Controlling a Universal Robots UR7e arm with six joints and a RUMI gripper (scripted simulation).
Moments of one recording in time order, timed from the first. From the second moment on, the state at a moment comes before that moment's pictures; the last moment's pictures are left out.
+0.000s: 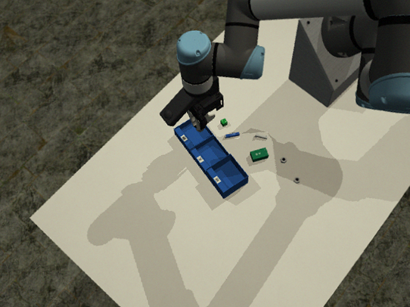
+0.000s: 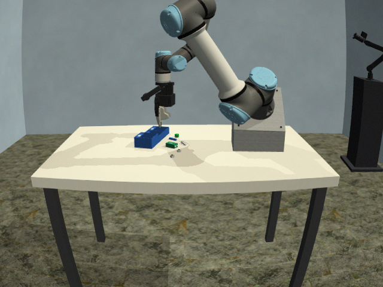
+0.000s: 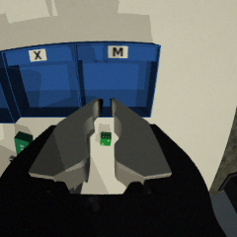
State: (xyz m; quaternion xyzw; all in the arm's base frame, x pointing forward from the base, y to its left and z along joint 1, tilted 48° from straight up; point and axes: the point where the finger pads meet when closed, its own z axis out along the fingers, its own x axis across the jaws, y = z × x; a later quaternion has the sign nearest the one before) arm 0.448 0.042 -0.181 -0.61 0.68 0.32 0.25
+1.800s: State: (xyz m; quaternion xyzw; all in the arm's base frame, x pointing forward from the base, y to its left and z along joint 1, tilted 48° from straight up) arm 0.448 0.058 -0.195 -0.61 0.68 0.32 0.25
